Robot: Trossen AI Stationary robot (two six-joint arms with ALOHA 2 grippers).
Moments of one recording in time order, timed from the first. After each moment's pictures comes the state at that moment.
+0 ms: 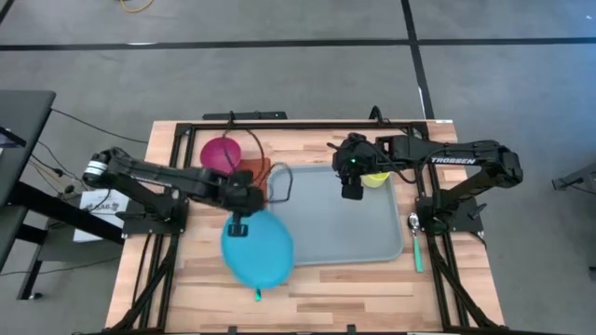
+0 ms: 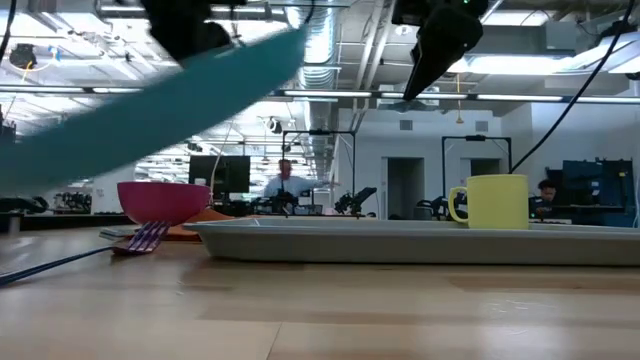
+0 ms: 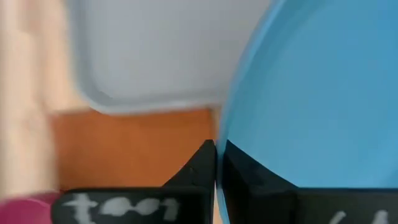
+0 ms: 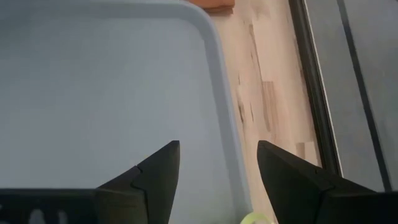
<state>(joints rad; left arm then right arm) -0.15 1.40 1.23 -1.00 -0.19 -0.05 -0.11 1.41 1.28 -0.87 0.21 -0.18</state>
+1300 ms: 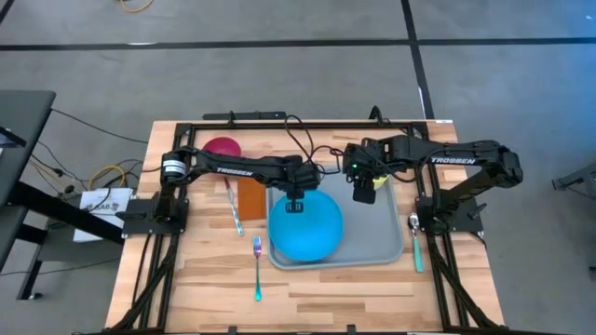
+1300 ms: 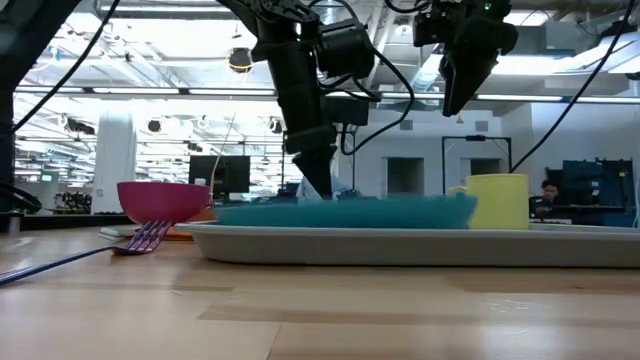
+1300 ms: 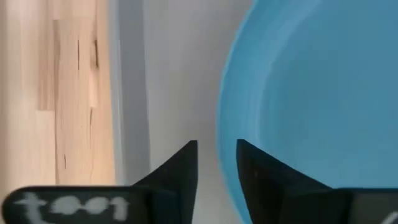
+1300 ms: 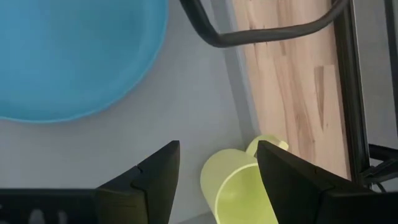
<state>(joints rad) 0.12 2.02 1.52 -0.68 -0.21 0.16 -0.11 1.41 1.28 -1.13 0.21 -0.05</state>
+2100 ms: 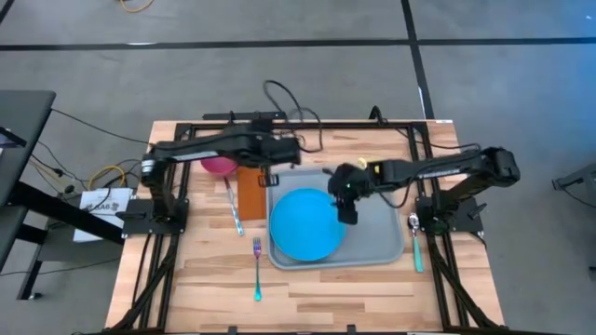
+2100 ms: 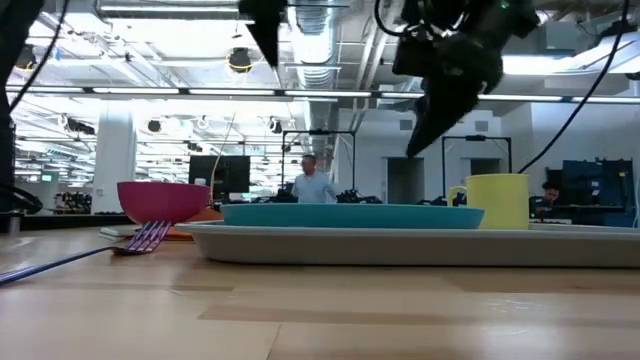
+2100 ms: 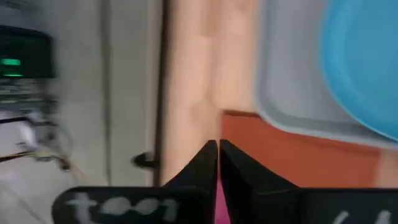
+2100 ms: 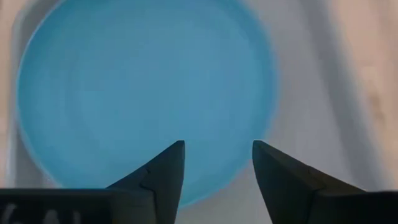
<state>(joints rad) 0.09 1.84 2.04 -1.51 -0.55 0.06 -0.03 1.45 0.96 -0.50 -0.01 0.00</state>
